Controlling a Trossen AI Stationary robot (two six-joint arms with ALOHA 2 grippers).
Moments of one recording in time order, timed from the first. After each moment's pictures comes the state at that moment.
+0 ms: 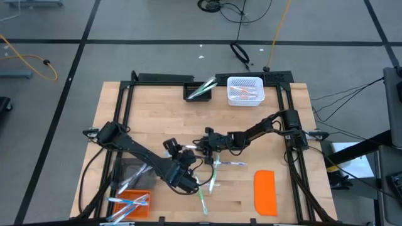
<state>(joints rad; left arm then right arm) -0.48 2.01 1.66 -1.41 -0.72 -0.94 0.06 2.06 0.93 0.54 0.08 0.00</state>
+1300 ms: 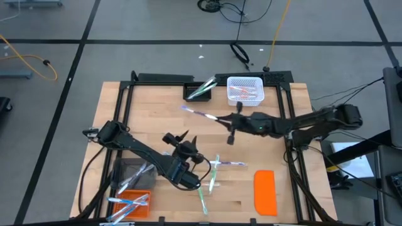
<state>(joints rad) -0.45 2.01 1.66 -1.38 -1.27 -1.30 0.01 1.27 0.61 0.52 0.29 -0.15</state>
